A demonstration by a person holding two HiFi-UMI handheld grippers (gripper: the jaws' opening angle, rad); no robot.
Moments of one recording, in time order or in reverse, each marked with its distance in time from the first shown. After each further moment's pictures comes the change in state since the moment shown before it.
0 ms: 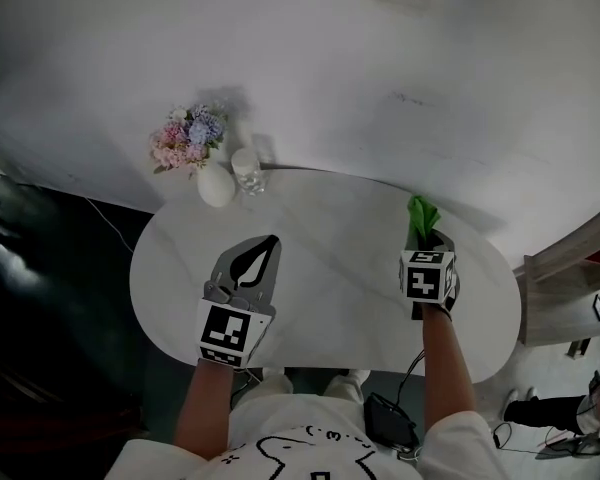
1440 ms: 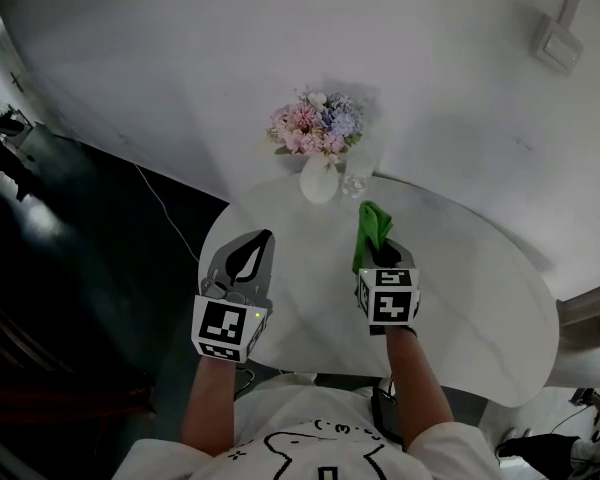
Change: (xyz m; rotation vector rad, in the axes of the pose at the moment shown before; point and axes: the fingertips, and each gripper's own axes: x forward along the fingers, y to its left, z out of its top) left arm -0.148 0.195 -0.070 -0.063 -0.010 0.260; right arm -0.040 0.348 0.099 0.011 -0.177 0.422
